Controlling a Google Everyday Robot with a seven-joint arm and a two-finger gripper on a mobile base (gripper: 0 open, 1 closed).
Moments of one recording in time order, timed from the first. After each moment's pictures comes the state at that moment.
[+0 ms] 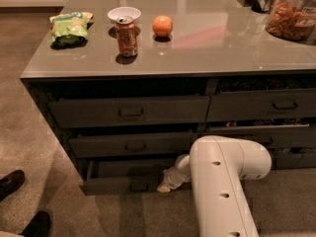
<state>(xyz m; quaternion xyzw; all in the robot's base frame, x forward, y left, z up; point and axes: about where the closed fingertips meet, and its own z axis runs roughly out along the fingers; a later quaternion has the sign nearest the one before) 0.600 -0.028 0.178 -0.56 0.79 0.18 0.17</state>
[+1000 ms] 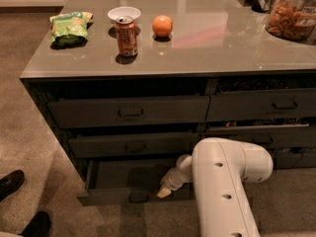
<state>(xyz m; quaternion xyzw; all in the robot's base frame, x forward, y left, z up) 0.599 -0.032 0.181 -0.57 0.78 0.19 0.17</state>
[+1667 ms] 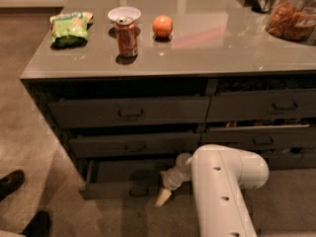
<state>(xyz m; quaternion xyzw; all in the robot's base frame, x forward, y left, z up) 0.592 -0.024 0.165 -0.61 0.74 0.23 0.16</state>
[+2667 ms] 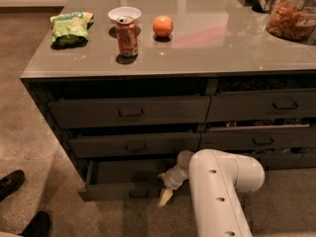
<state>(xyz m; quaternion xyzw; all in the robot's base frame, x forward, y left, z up) 0.583 -0.021 0.161 -0.65 0.69 0.28 0.14</state>
